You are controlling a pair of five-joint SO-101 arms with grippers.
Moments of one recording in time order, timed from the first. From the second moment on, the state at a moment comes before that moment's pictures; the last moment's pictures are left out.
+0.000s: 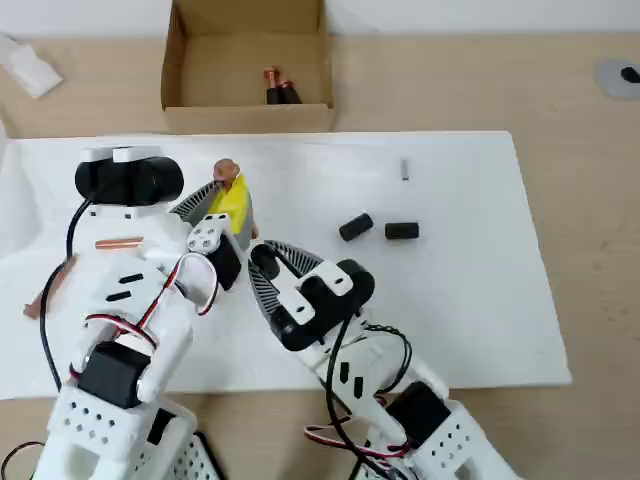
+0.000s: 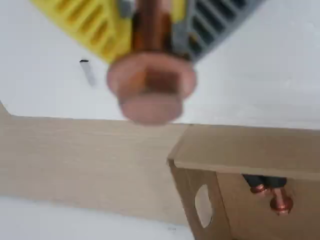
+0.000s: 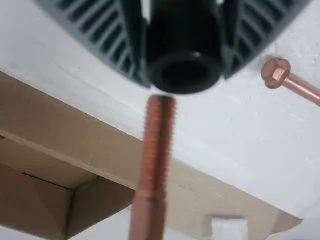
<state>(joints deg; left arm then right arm) 17.8 -74.0 59.5 34.1 12.0 -46.2 -103.5 96.7 20.7 -5.0</state>
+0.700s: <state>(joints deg) 22.9 -74.1 59.7 37.5 12.3 -46.2 -103.5 96.7 20.7 -5.0</state>
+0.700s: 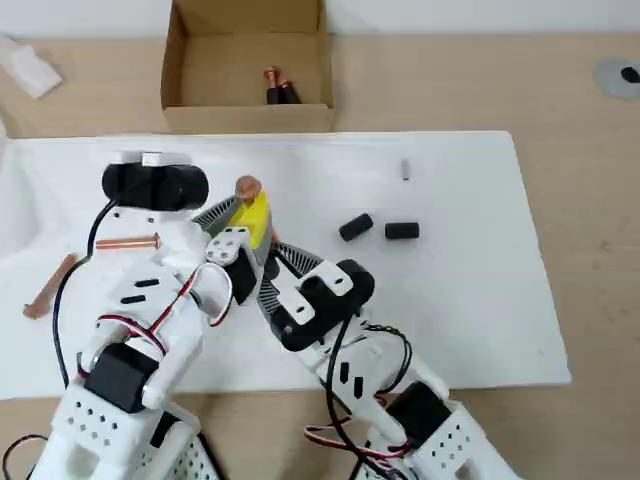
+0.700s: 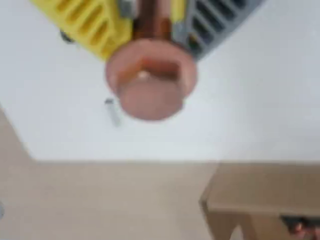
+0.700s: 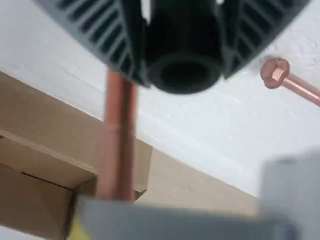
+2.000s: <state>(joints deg) 25.6 -74.5 43.5 53.8 12.3 -46.2 -103.5 96.7 21.1 -5.0</state>
